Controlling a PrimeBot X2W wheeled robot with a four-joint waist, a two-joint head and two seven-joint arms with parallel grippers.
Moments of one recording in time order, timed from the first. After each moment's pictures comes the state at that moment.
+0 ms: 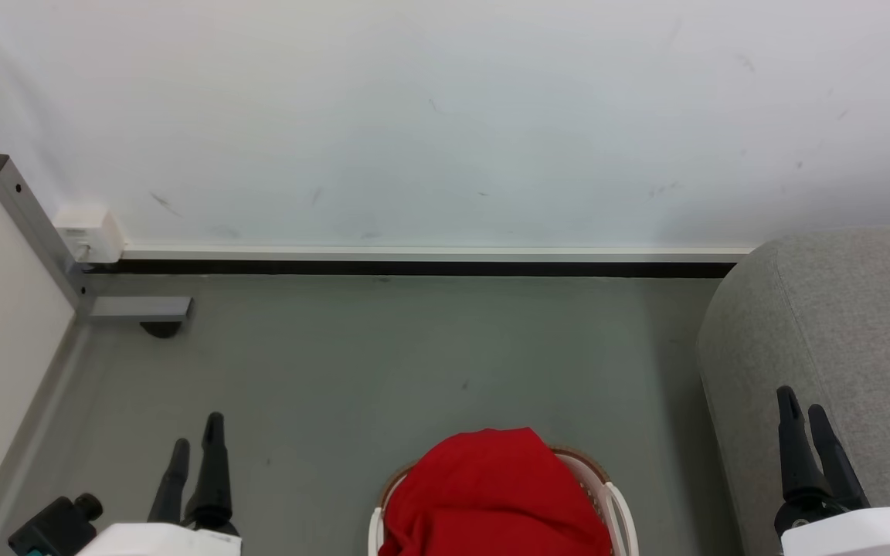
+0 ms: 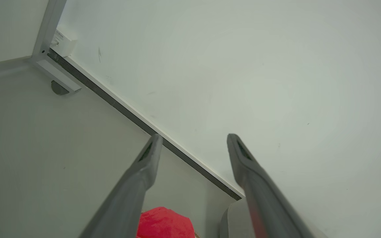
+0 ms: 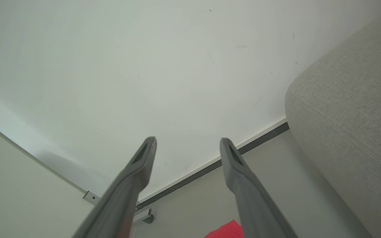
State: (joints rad) left arm -0.04 0.04 0.05 0.14 -0.79 -0.04 -0.07; right arm -0.07 -0.08 0.03 0.16 0.91 0.13 -0.07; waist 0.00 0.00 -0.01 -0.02
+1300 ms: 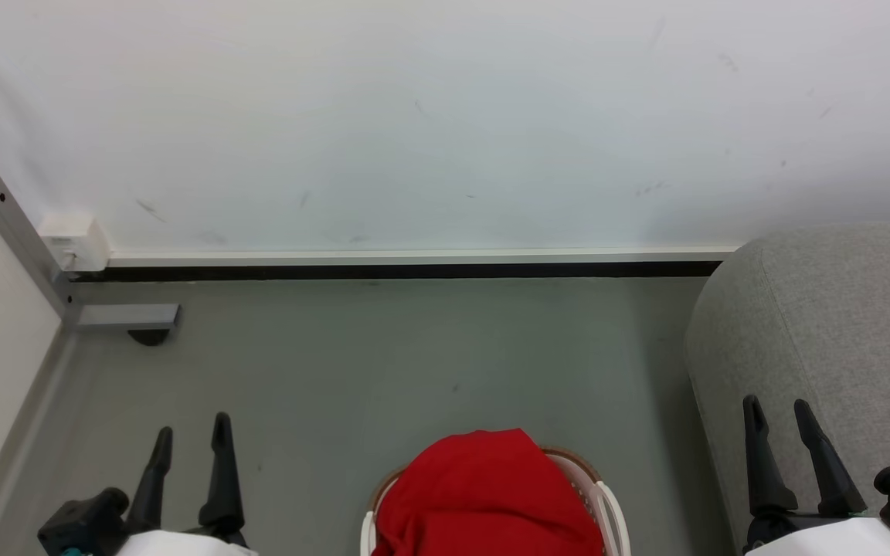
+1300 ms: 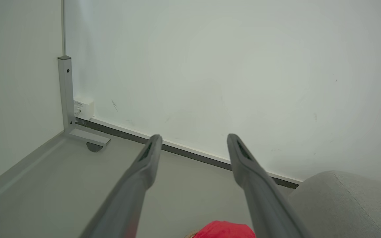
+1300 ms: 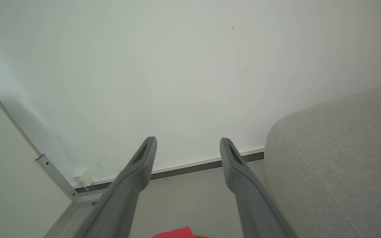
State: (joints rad) left arm -0.01 0.07 0.01 0.11 -0.37 0.01 -0.18; right arm -0.07 -0.07 0.07 0.19 0.52 0.13 -0.18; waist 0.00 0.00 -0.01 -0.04
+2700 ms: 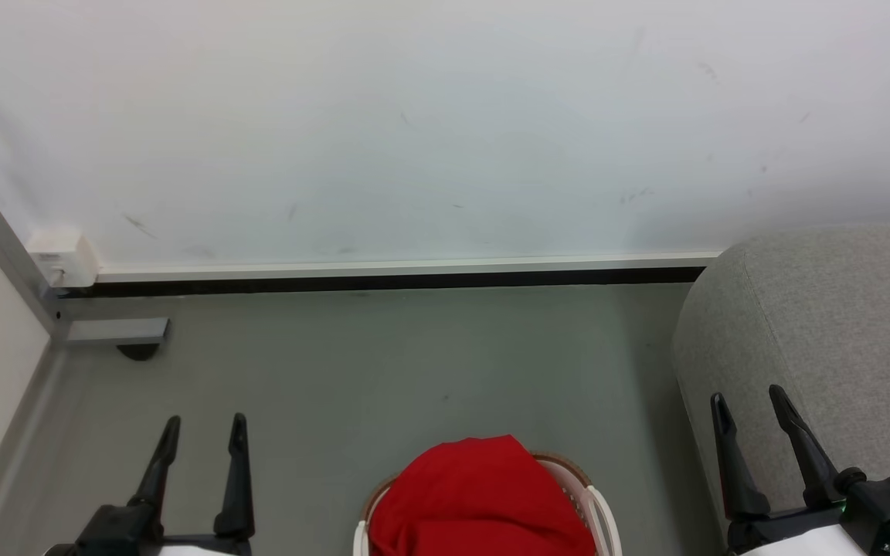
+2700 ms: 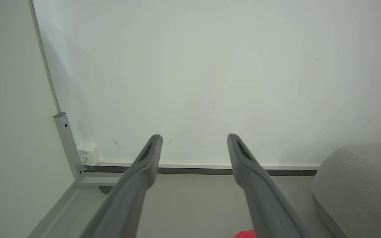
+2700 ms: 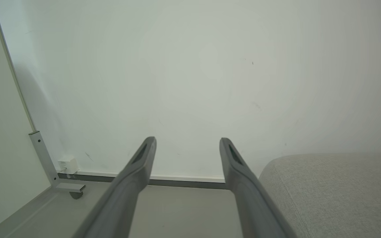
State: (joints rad) left arm 0.00 0.05 0.03 0.10 -0.07 -0.01 -0.26; right arm -0.08 -0.08 0.12 0.17 0.29 0.13 -0.26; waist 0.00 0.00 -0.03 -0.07
